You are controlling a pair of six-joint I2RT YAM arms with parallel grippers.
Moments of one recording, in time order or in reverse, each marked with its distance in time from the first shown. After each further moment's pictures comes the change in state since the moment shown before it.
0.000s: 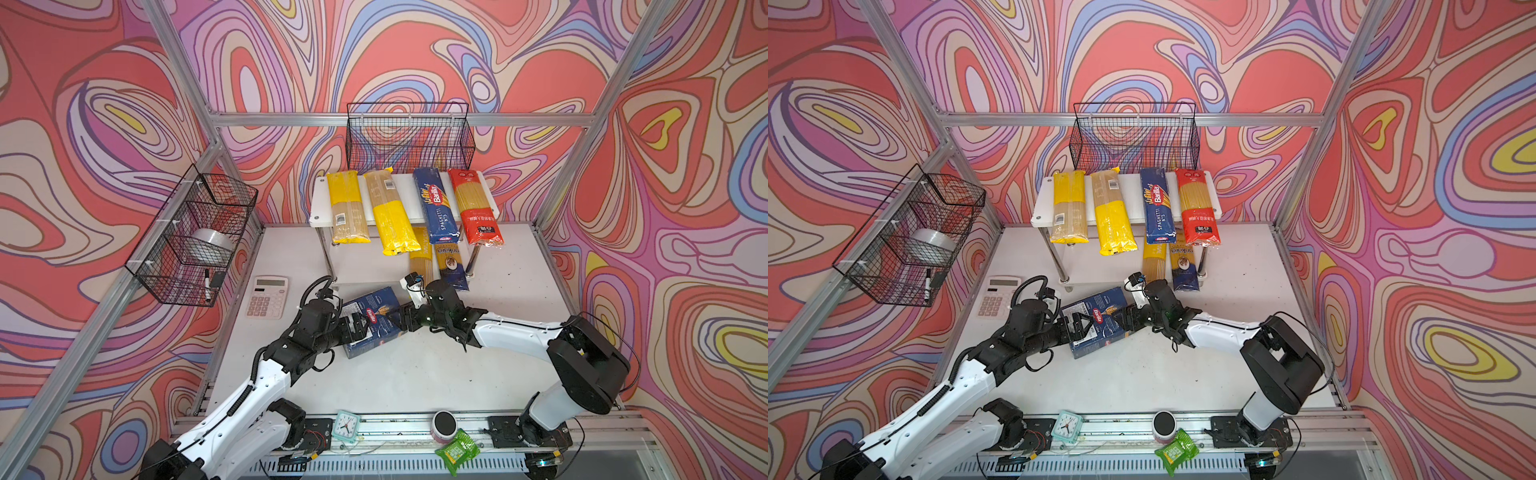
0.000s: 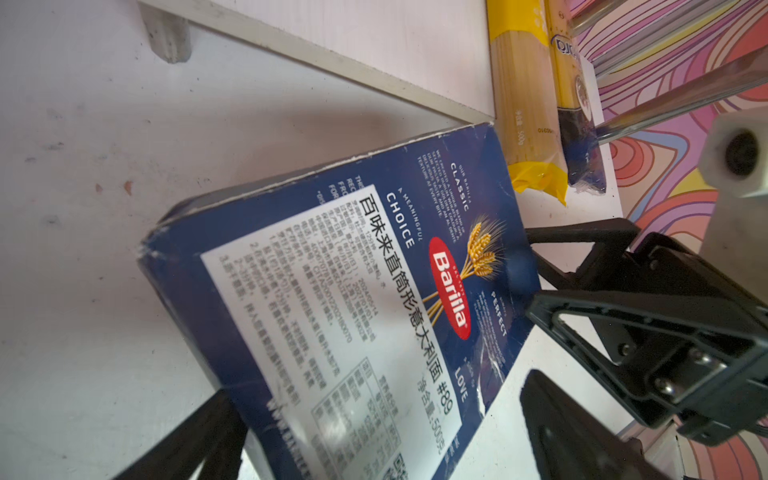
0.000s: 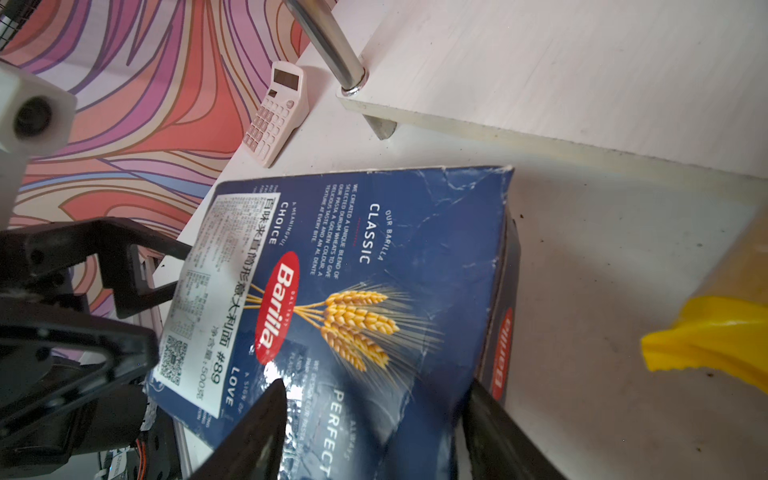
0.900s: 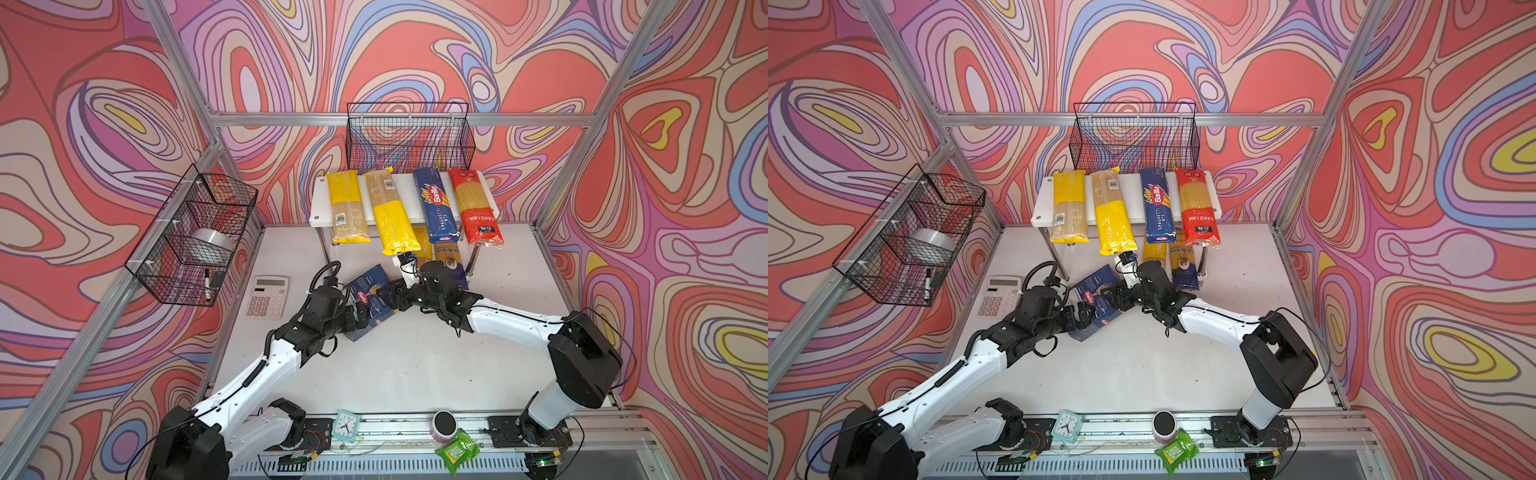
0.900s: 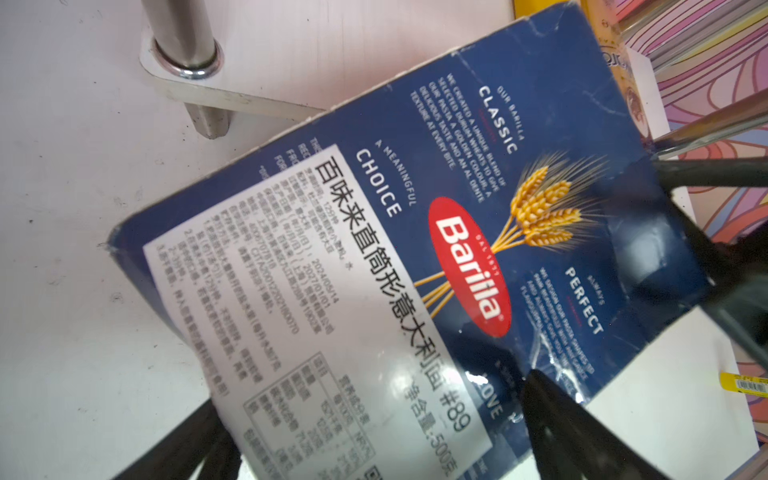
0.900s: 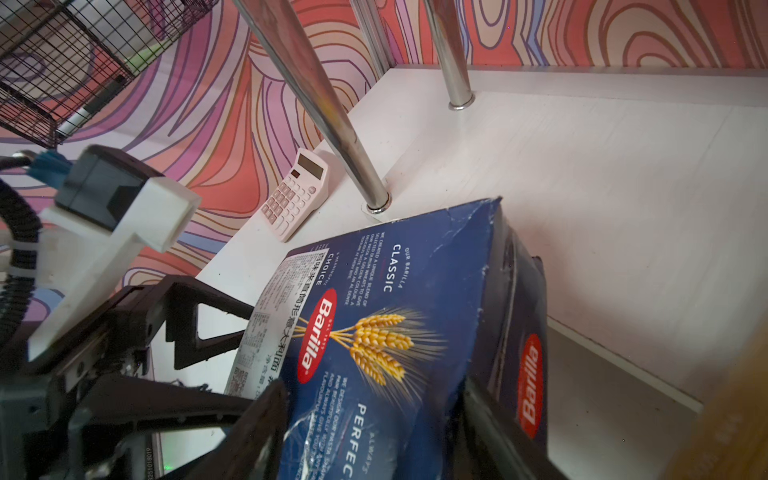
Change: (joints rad) left arm 0.007 0.194 0.098 0.037 -0.092 0.095; right arm -0.002 0.049 0.195 -0.014 0.052 -0.070
